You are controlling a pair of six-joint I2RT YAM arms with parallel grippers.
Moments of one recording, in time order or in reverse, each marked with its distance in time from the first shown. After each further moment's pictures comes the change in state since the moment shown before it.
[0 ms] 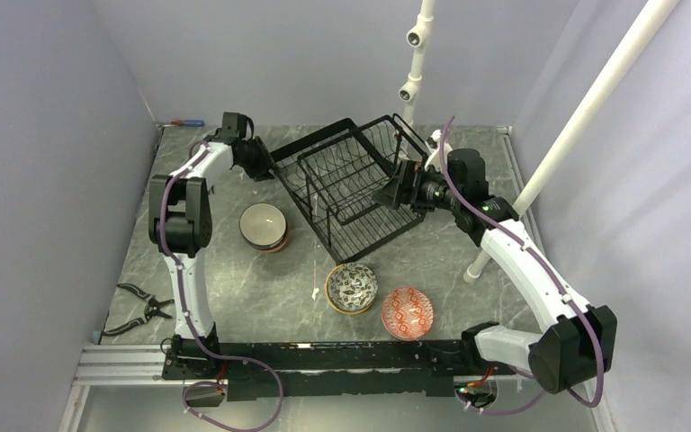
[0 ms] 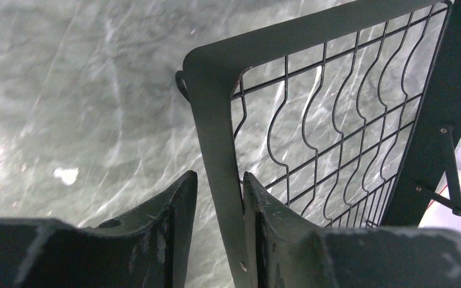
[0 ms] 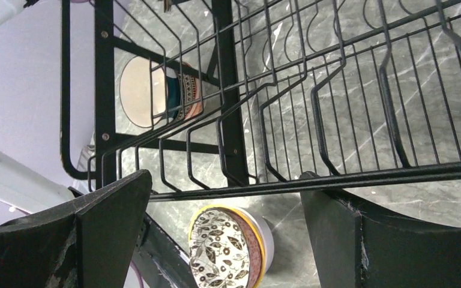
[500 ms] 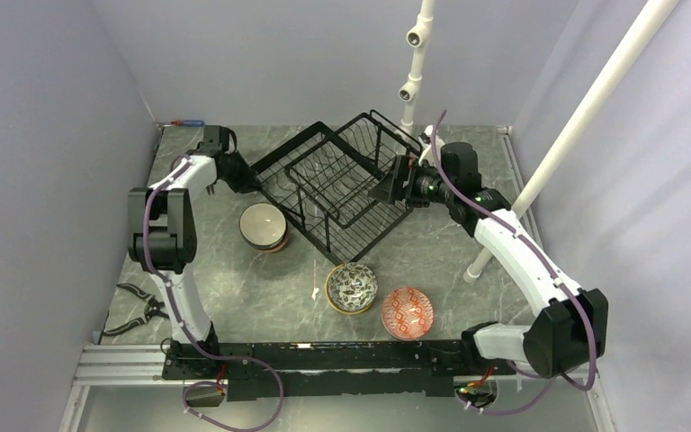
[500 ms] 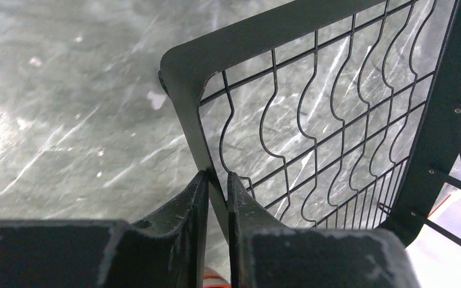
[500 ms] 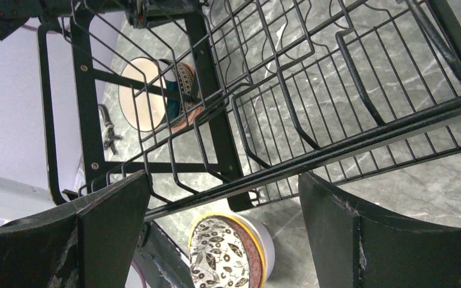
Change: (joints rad) left arm 0.061 -0.201 -0.273 0.034 -0.035 -0.021; right arm 0.002 0.075 0.039 0.009 -0.006 -0.005
